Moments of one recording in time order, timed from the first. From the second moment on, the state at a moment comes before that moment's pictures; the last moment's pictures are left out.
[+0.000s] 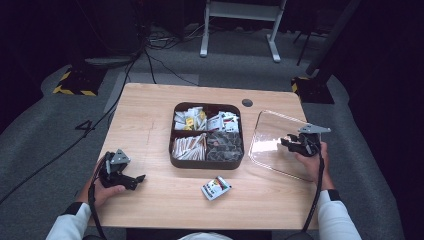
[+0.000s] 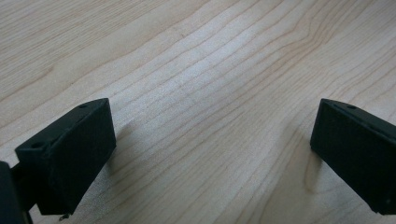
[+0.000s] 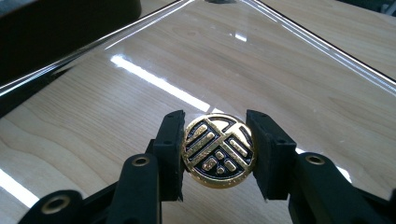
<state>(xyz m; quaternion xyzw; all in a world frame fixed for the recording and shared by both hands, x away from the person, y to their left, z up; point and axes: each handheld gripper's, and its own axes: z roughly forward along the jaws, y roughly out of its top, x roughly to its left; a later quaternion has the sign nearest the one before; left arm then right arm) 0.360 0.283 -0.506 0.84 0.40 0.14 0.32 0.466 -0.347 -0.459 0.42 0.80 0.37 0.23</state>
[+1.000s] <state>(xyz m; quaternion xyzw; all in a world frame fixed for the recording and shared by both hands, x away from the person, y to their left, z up) 0.360 0.283 -0.506 0.84 0.40 0.14 0.32 0.468 -0.318 -0.403 0.39 0.80 0.39 0.25</state>
